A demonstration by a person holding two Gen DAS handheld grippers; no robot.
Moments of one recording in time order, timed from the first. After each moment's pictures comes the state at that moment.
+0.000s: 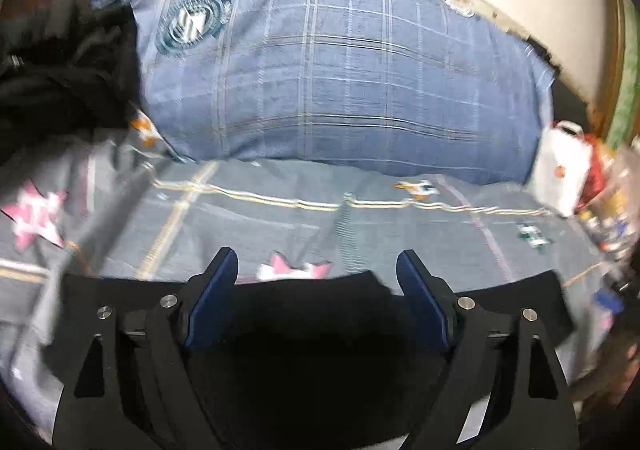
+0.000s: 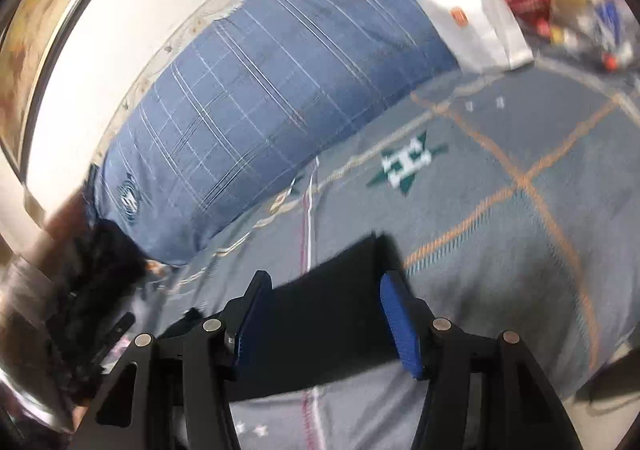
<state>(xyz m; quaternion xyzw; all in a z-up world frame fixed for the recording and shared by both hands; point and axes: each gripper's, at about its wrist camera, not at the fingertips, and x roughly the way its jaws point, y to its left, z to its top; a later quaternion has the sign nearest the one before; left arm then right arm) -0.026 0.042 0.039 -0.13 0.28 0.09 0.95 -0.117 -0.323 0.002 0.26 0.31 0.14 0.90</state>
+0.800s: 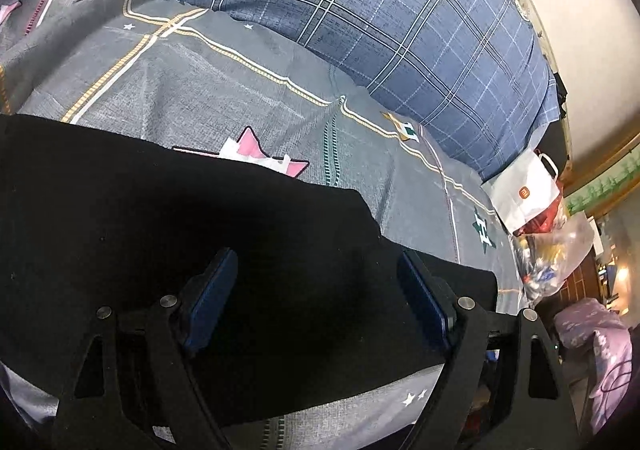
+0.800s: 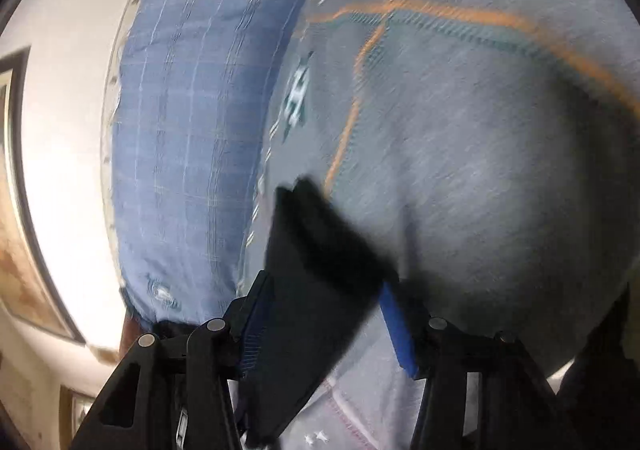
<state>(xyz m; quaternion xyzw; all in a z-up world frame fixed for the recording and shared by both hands) -0.005 0.073 -0.013 -0.34 0.41 0.02 0.84 -0.116 -0.353 -0.095 0.54 0.35 0.13 0.76</state>
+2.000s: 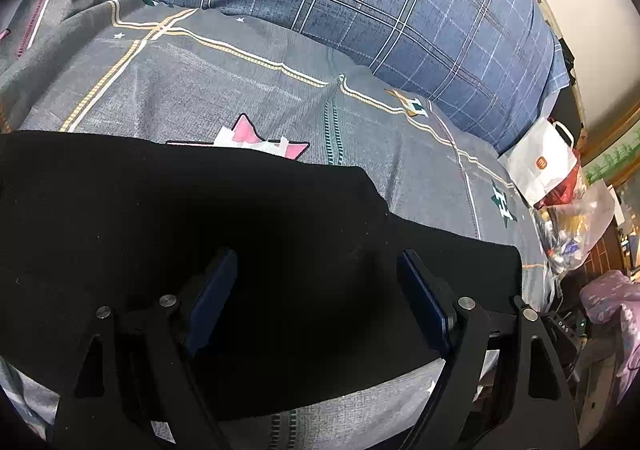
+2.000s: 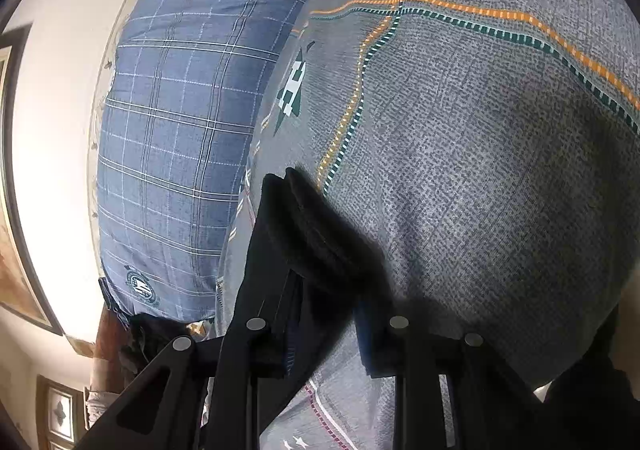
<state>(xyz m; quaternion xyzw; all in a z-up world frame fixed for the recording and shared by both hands) 0.000 0.058 -0.017 -0.29 0.44 0.02 0.85 -0.115 -0.349 -0.096 0.51 0.35 0.09 0.78</state>
